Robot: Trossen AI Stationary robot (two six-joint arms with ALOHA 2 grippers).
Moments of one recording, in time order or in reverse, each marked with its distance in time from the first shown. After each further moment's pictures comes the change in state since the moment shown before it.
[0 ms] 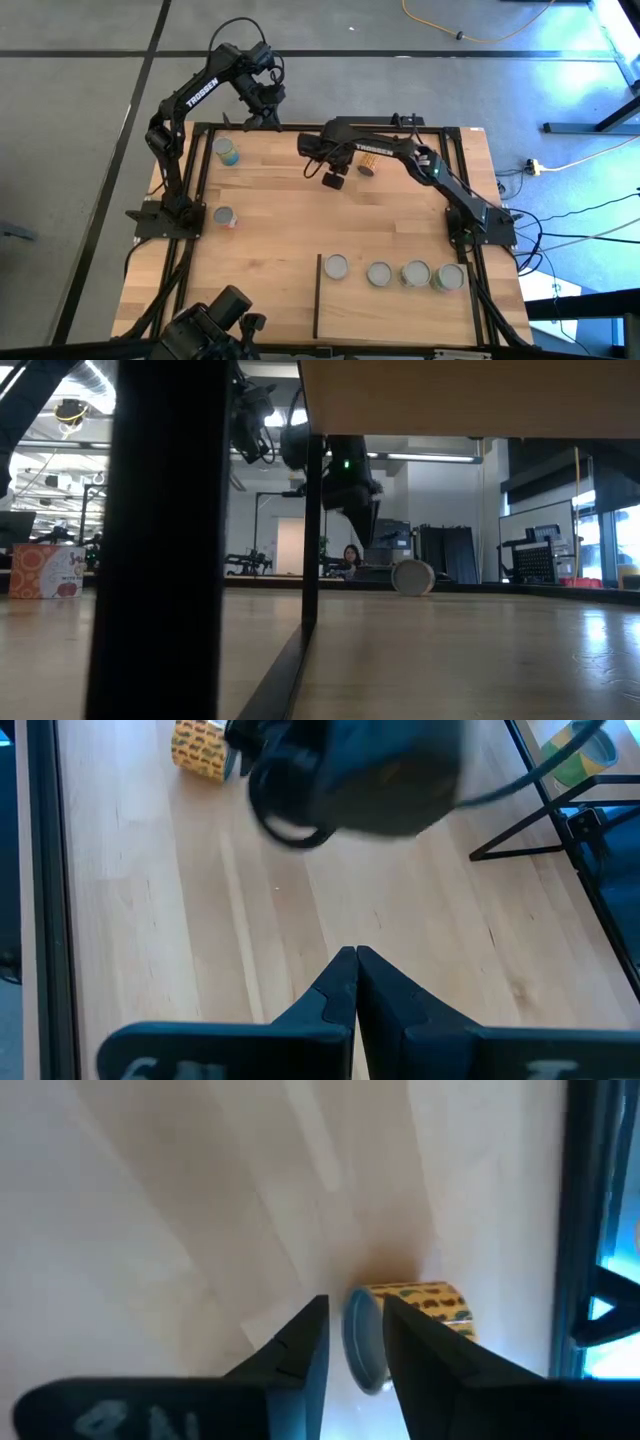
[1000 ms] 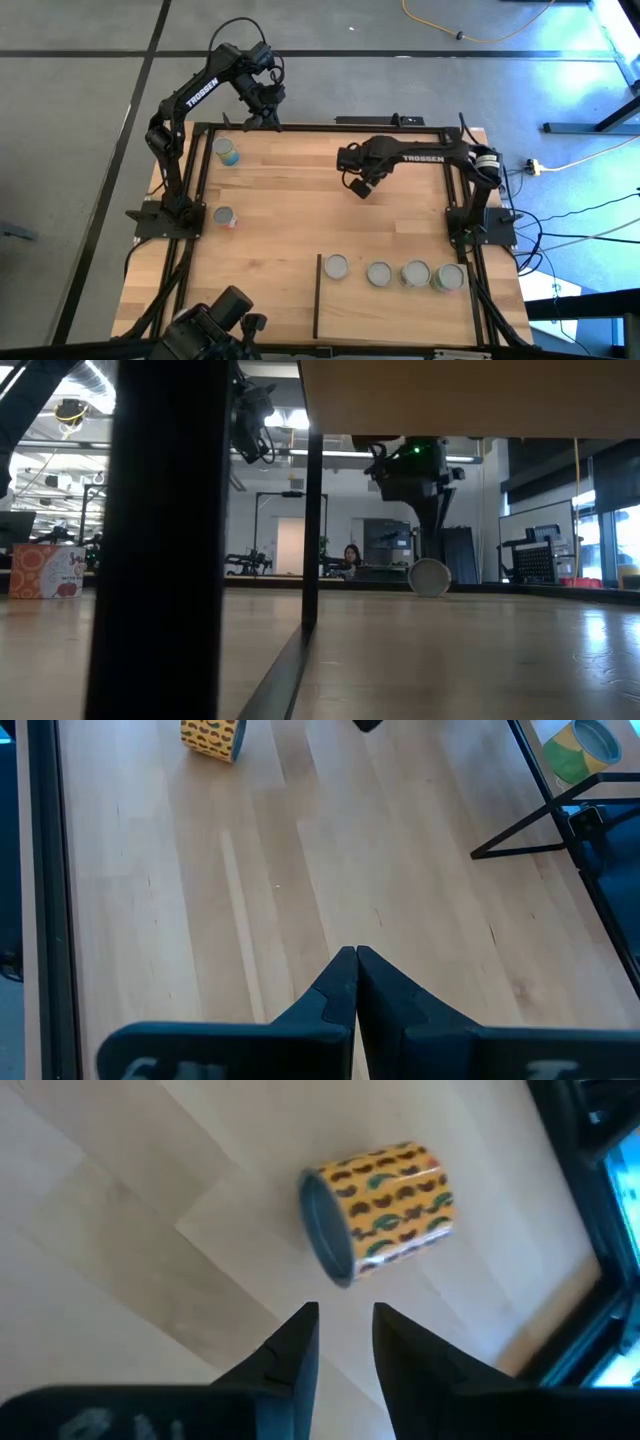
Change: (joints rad) left arm 0.000 0.000 0.000 0.000 -0.005 -0.001; right arm 0.042 -0.522 -0.814 0.338 0.069 0.393
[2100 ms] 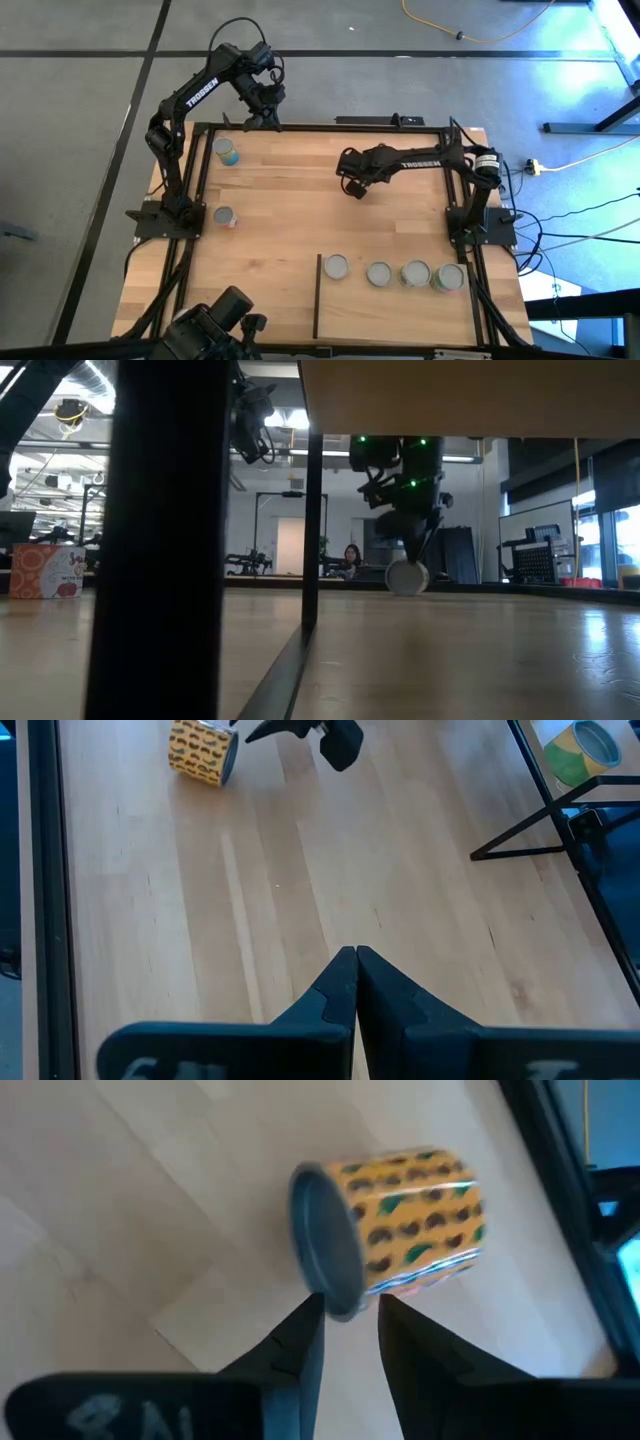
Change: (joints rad) left arm 0.000 0.000 0.000 0.000 0.000 -0.010; right arm -0.001 0.001 -0.197 0.375 0.139 -0.138
